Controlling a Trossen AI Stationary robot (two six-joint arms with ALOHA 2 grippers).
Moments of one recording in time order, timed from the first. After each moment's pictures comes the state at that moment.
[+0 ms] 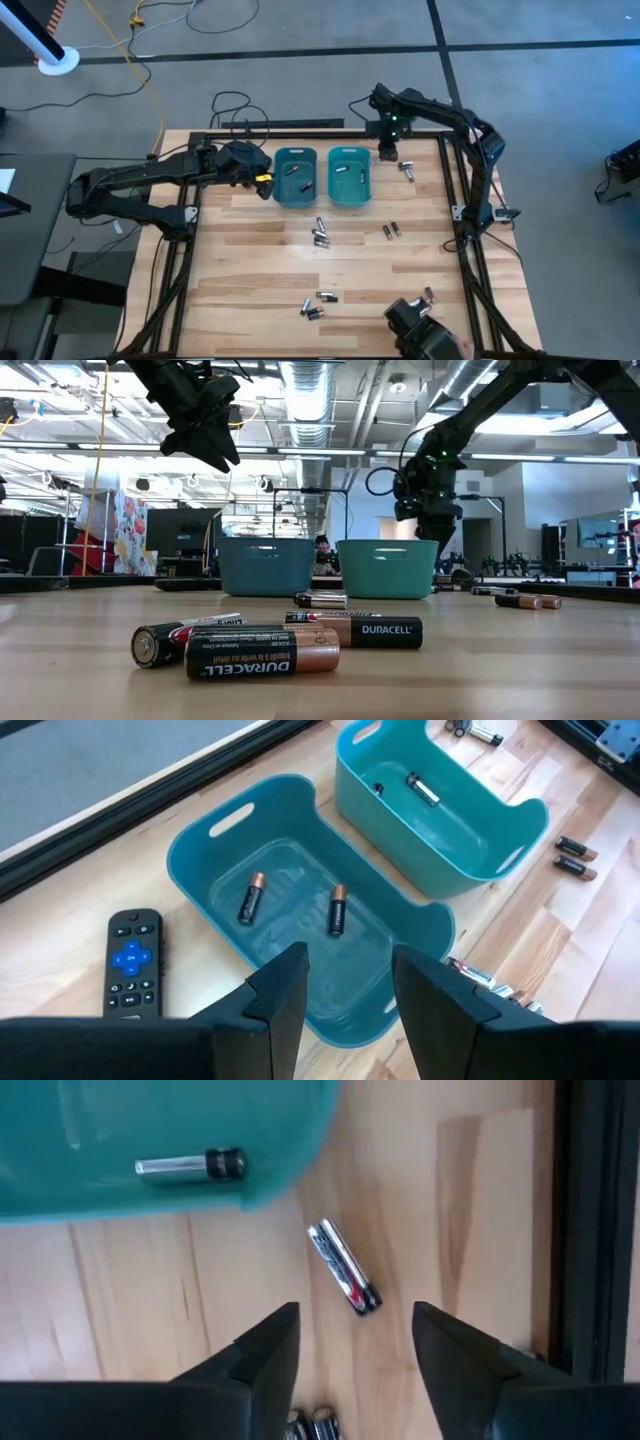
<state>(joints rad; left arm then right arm) 0.28 1.11 0.98 -0.60 -0.24 -0.45 -0.89 1.95 1.49 -1.02 -0.20 -0.76</state>
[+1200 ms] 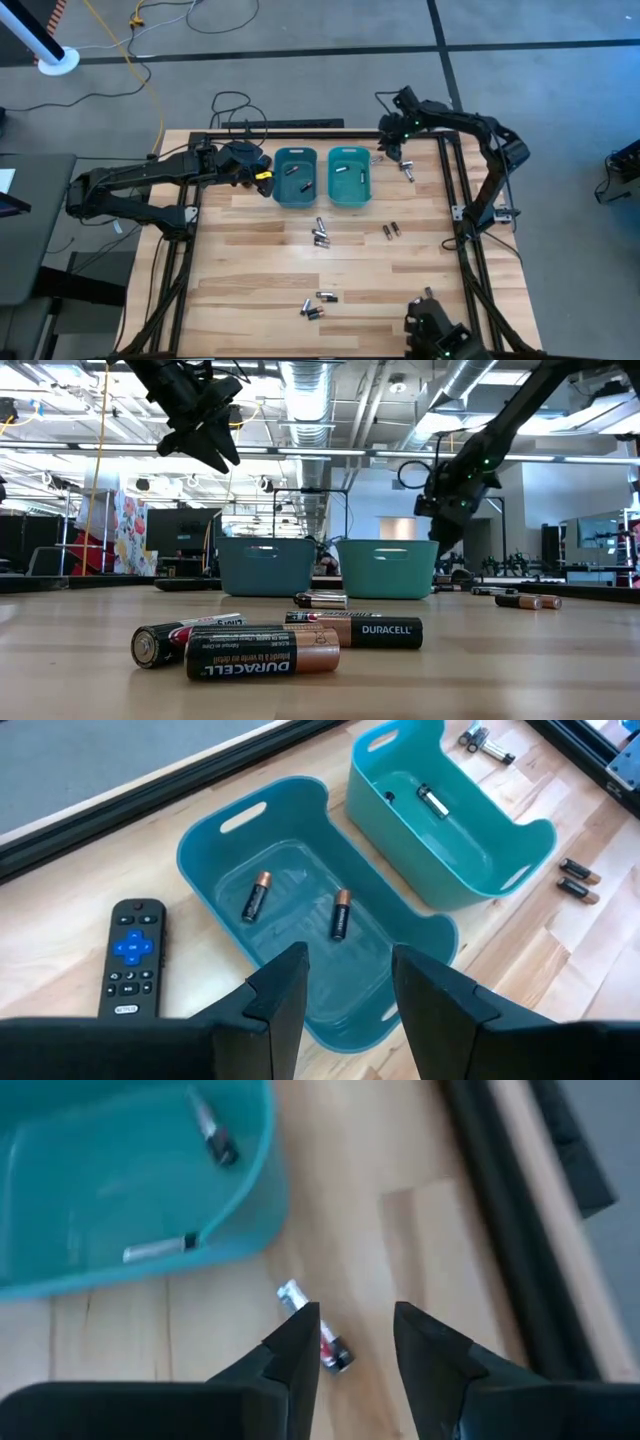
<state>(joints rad) 0.28 1.11 0.98 -0.60 -0.27 -0.52 -1.01 1.78 1.13 -0.53 -0.47 -0.71</state>
